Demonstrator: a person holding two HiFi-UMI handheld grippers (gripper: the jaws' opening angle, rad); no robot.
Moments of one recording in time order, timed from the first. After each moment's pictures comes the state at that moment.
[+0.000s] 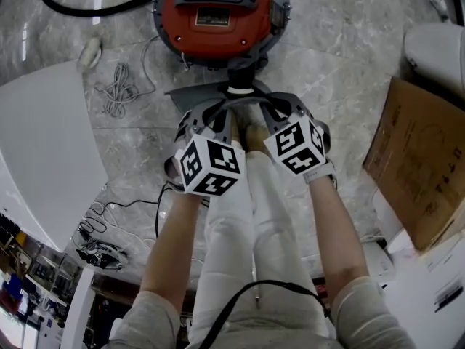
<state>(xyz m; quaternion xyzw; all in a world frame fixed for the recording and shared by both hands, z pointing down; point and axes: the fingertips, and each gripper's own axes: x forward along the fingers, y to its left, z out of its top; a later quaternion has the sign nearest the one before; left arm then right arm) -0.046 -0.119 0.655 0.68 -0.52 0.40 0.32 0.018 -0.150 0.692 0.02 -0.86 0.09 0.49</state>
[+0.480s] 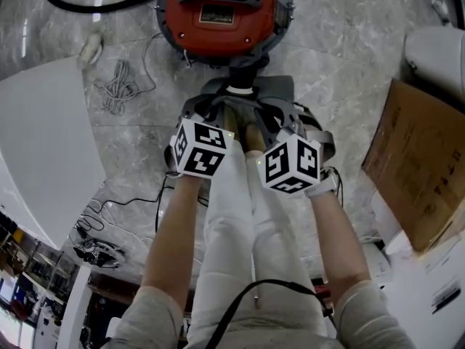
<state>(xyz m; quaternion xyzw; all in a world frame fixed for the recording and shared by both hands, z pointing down) -0.063 -0.104 0.694 0.65 -0.54 0.36 0.40 0.002 -0.136 0.650 -0.03 -0.86 -0.06 0.50</state>
